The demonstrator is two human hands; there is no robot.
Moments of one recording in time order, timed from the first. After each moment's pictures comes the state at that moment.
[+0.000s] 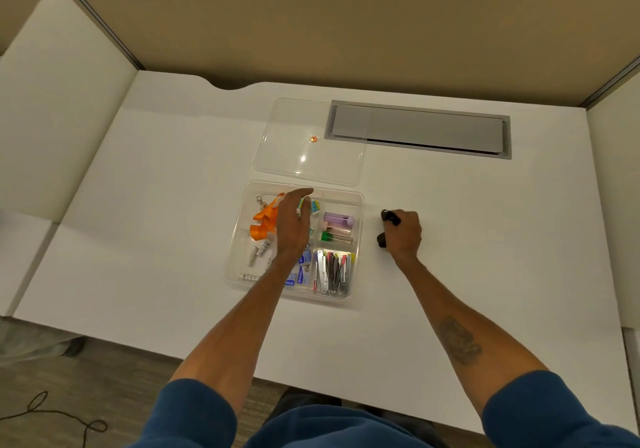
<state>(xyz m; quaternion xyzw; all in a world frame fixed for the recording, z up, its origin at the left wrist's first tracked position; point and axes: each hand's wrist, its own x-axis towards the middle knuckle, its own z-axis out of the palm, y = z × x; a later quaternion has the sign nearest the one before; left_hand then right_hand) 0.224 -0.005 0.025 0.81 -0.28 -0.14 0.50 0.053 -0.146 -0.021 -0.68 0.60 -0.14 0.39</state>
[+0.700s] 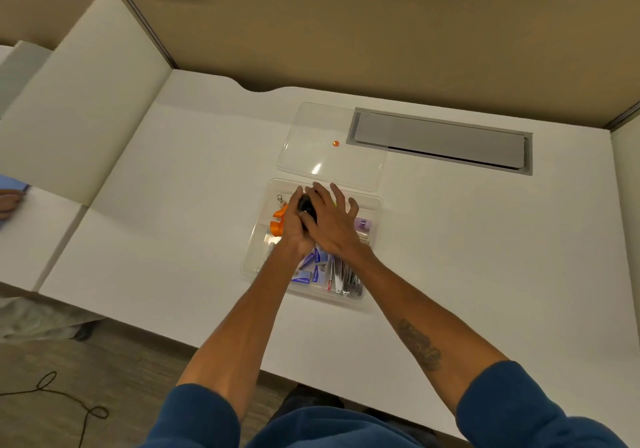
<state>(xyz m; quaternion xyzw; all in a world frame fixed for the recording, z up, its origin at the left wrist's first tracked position) 0.238 0.014 0.059 0.44 0.12 -0.49 0.74 0.174 -0.048 0.049 -0.92 0.28 -0.06 0.26</state>
